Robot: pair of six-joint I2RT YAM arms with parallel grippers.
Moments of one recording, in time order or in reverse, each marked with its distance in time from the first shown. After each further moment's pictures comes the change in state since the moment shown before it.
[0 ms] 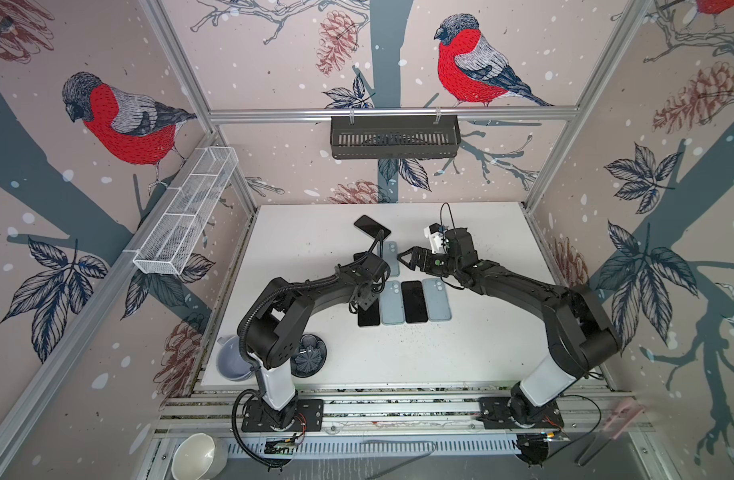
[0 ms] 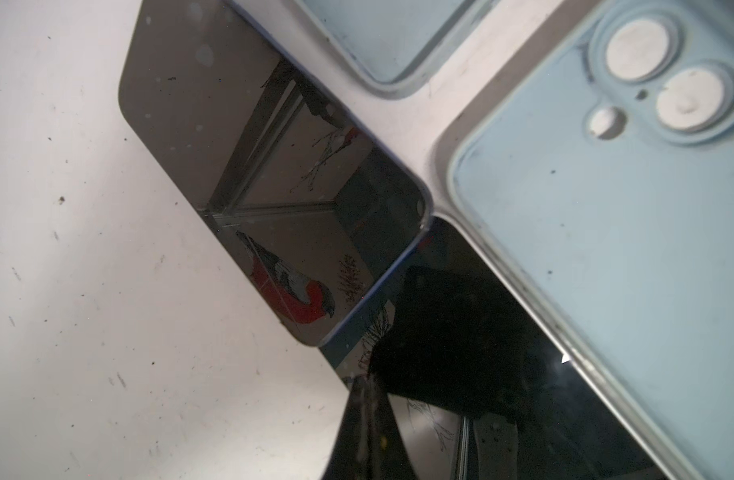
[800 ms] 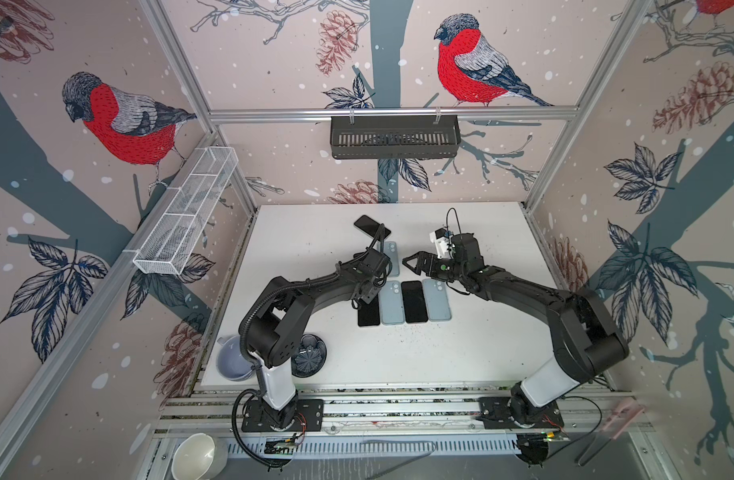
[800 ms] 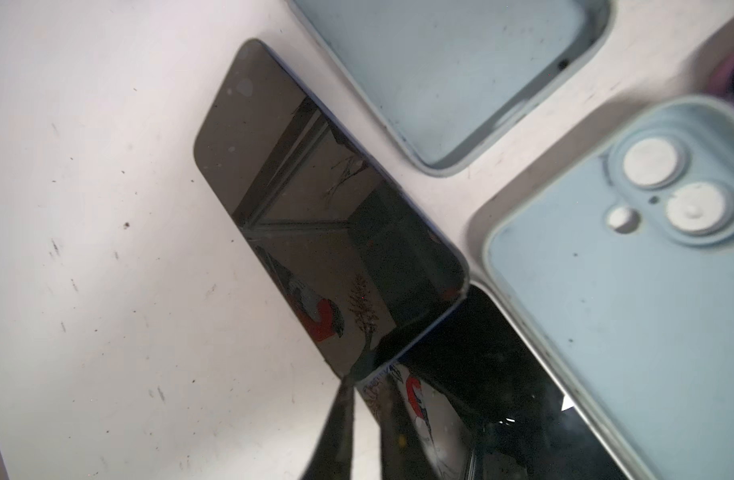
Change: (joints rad) left arm 0.000 -0.018 0.035 0.047 -0.033 -0.028; right arm -0.040 -0.045 -0.088 0.034 -0.023 -0.003
